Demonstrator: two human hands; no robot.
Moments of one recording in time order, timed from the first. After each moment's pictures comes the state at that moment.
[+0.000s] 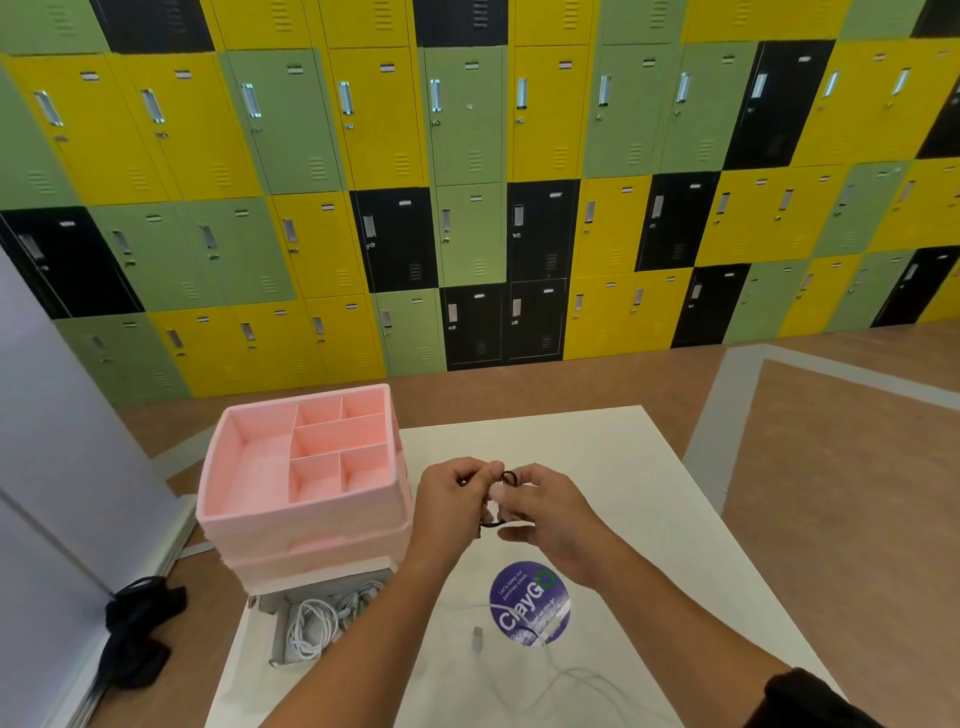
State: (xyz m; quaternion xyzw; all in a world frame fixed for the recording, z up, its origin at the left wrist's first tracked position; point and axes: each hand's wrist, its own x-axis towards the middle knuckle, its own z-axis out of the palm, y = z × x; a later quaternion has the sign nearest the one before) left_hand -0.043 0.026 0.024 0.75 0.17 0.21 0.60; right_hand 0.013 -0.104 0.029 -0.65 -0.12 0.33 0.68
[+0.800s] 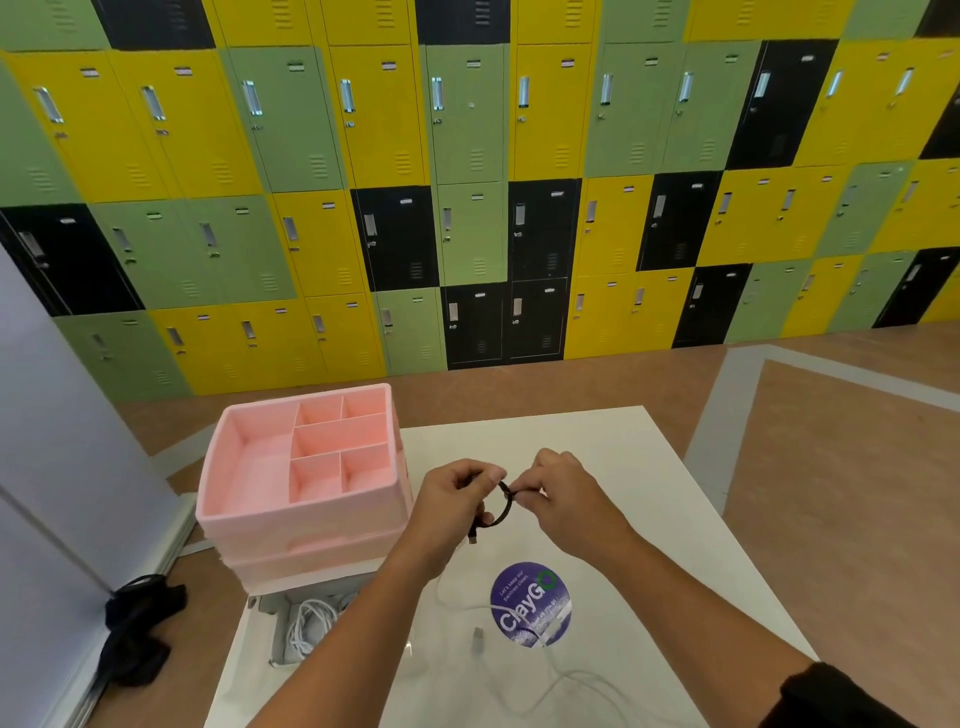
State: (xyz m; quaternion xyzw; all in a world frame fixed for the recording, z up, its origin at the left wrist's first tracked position) left_hand -0.042 0.039 0.018 0.71 0.18 0.11 0.67; right_hand 0.031 -0.114 0.036 -0.89 -0.34 0.05 0.31
